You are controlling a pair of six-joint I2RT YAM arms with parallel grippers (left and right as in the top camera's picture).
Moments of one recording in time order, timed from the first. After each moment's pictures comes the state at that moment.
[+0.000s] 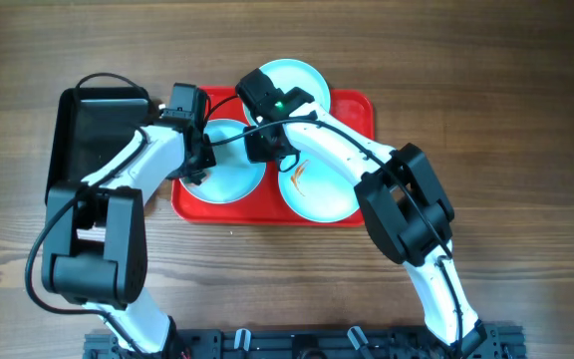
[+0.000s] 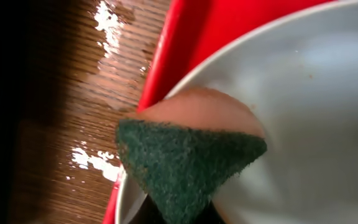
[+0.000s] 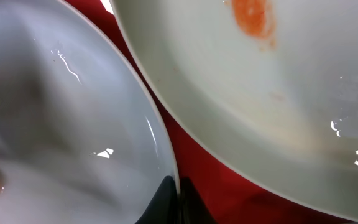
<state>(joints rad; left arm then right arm) -0.16 1.86 1.11 -0.63 -0.20 -0.42 0.68 2.30 1.80 -0.81 -0.10 0.48</state>
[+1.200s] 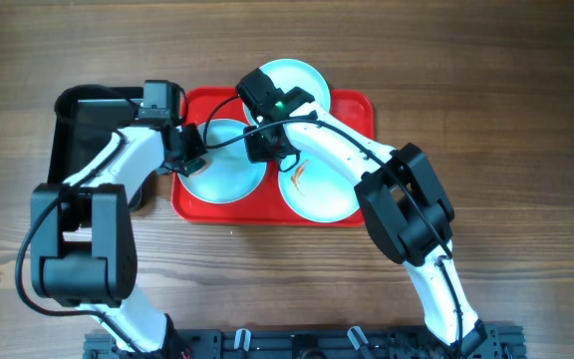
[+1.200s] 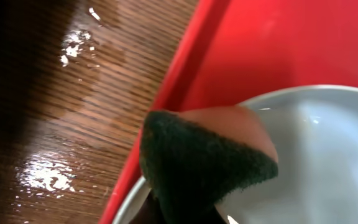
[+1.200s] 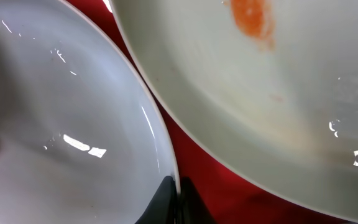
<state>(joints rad) -0.04 1.86 1.09 -0.52 0.04 -0.47 0.68 2.30 1.80 -0.81 -0.10 0.47</state>
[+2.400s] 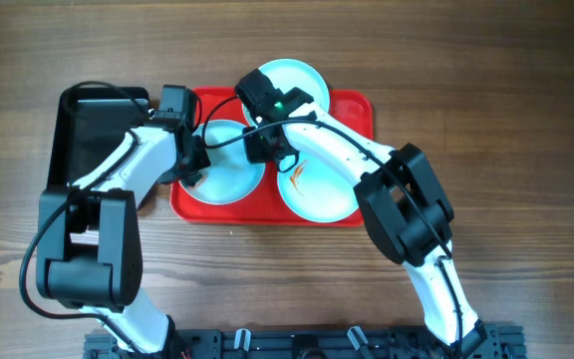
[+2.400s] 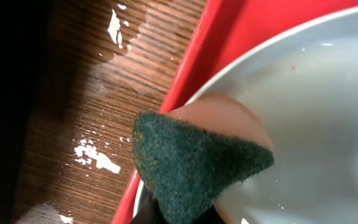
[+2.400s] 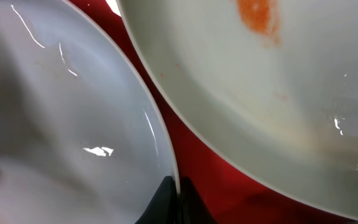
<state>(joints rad) -0.12 1.84 1.10 -0.66 -0.16 -0.47 0.68 2.30 1.80 -0.81 -0.11 0.47</state>
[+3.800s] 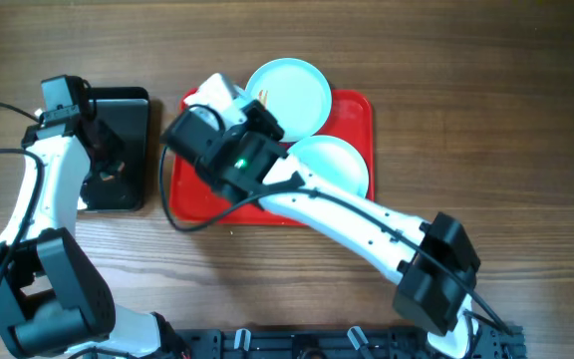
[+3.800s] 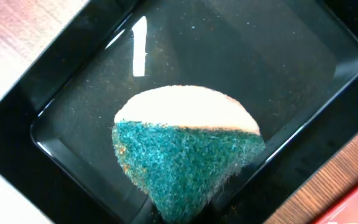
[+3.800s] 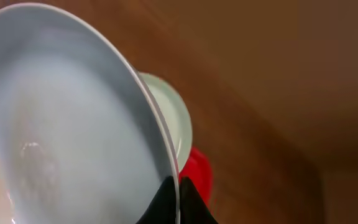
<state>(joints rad) 0.27 1.68 1.16 -0.71 -0.19 -0.47 1.01 2.01 1.84 -0.84 0.94 0.06</state>
